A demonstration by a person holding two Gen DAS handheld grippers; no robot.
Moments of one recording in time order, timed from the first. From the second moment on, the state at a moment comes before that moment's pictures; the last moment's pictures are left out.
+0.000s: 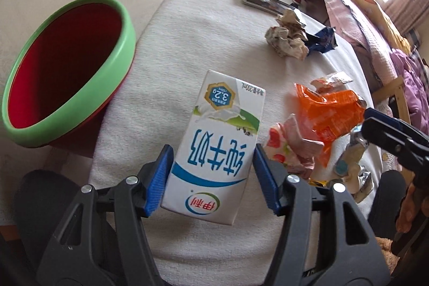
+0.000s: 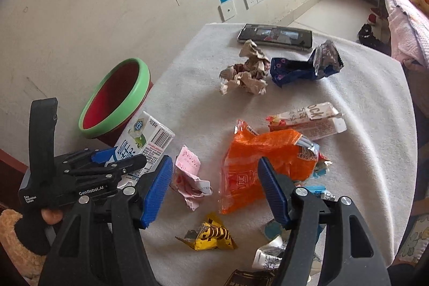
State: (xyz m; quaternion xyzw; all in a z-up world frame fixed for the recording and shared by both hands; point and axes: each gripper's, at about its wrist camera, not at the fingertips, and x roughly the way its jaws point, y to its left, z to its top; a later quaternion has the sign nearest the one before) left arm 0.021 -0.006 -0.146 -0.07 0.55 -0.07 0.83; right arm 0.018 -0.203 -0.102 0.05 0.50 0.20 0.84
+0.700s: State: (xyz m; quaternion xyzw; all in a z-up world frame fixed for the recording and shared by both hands) left arm 0.020 0.002 -0.157 -0.09 0.57 -0.07 0.82; right arm 0.057 -0.246 -0.147 0.06 0.55 0.14 0.82
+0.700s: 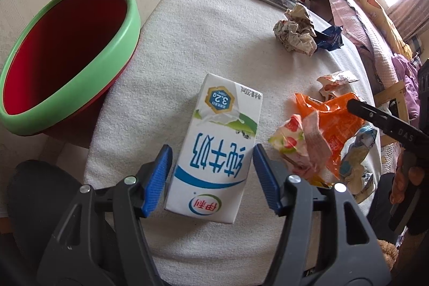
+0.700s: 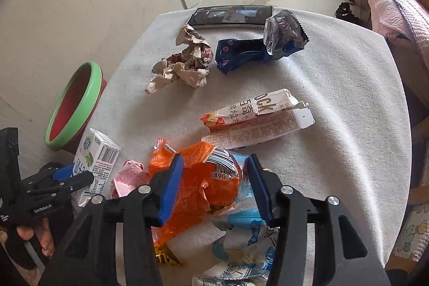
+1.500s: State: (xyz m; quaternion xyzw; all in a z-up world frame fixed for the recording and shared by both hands) left arm 0.018 -0.001 -0.158 -0.08 0.57 -0.08 0.81; right arm 0.041 -0.252 -0.113 0.09 0.51 0.14 0.84
